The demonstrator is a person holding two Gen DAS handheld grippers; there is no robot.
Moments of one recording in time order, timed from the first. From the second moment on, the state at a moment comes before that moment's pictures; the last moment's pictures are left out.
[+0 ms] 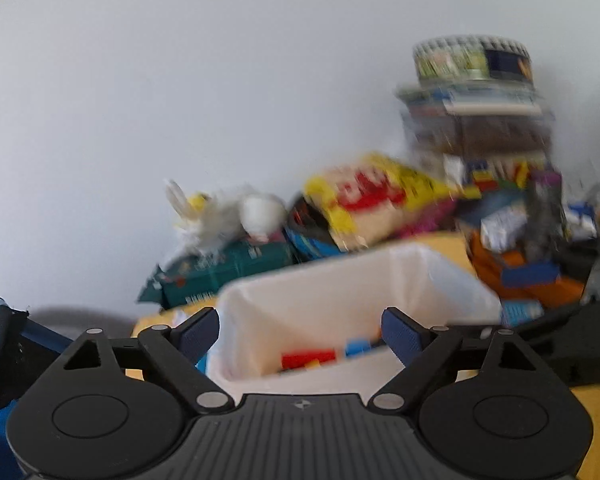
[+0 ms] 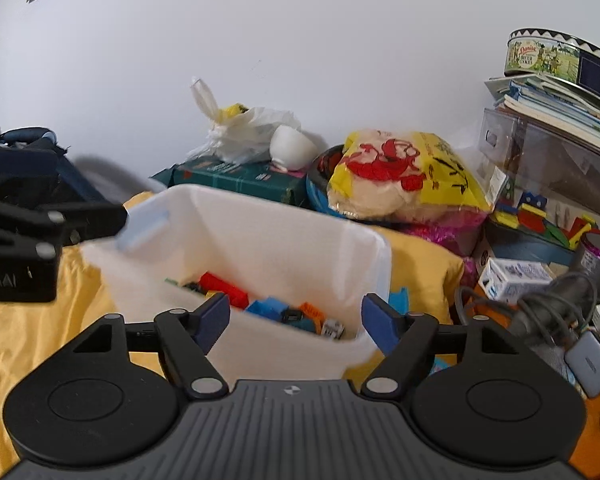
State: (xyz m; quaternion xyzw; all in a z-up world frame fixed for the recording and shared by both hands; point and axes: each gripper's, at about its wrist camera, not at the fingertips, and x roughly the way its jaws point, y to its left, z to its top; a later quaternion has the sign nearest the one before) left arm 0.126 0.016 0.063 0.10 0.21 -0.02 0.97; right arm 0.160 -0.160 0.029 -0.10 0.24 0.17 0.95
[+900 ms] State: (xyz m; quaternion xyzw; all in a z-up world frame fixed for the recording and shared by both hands) left arm 0.190 0.015 0.071 0.12 0.33 -0.03 0.94; right arm 0.221 -0.146 0.048 -0.20 0.37 0.12 0.90
